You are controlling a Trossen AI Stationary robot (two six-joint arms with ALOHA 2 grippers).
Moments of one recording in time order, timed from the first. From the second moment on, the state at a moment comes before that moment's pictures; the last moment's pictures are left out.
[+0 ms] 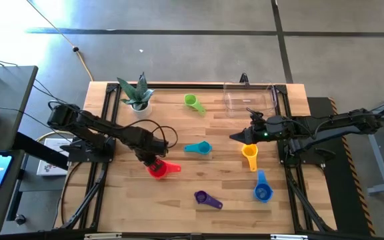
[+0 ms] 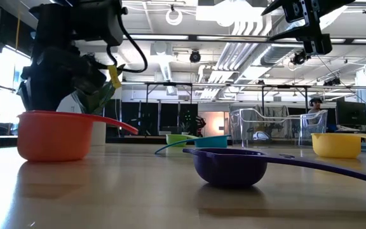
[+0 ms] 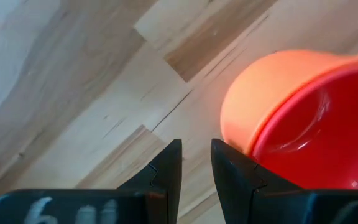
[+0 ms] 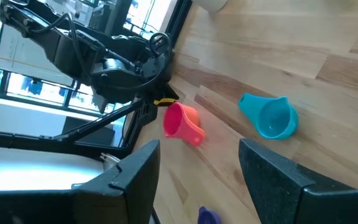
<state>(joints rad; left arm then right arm) -0.13 1.51 0.84 -0.83 0.15 -0.94 0.13 0.84 0.69 -0.27 0.18 1.21</state>
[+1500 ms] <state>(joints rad) -0.13 0.91 0.84 -0.78 0.02 -0.93 0.57 1.19 1.10 -0.48 0.23 1.45</state>
